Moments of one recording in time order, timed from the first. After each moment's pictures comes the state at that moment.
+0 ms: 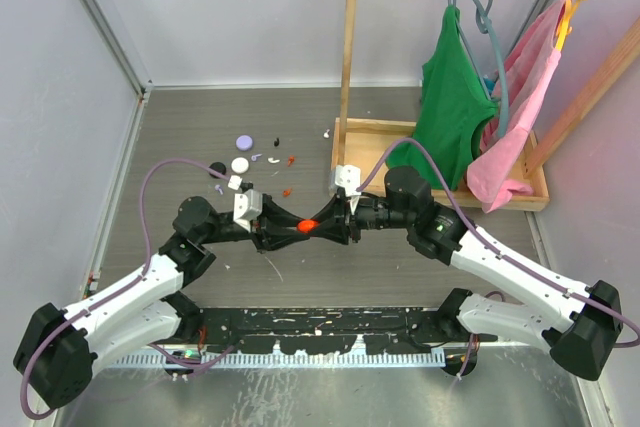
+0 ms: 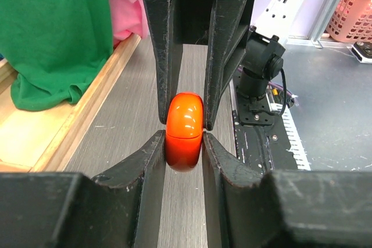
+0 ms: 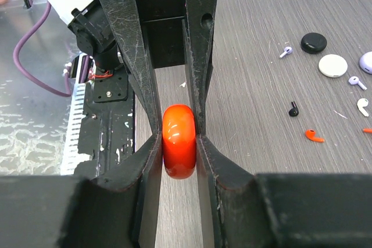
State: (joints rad) left arm -0.65 0.88 0.41 0.63 0.86 -0.15; right arm 0.83 1.00 0.82 -0.04 -0.64 -0.08
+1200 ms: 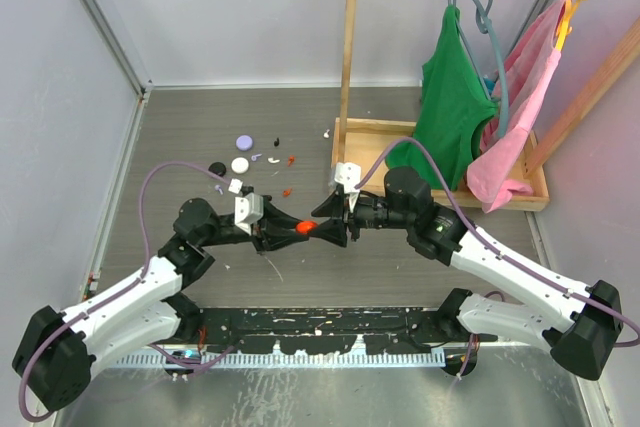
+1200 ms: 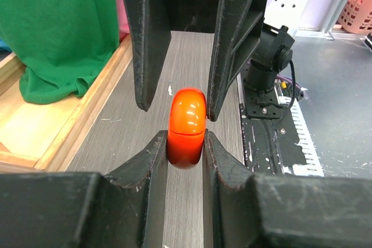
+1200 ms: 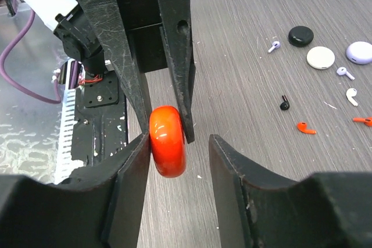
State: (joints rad) left arm -0.65 0.87 0.40 0.59 0.83 -0.11; right arm 0.83 1.00 0.82 -0.04 -0.58 -0.06
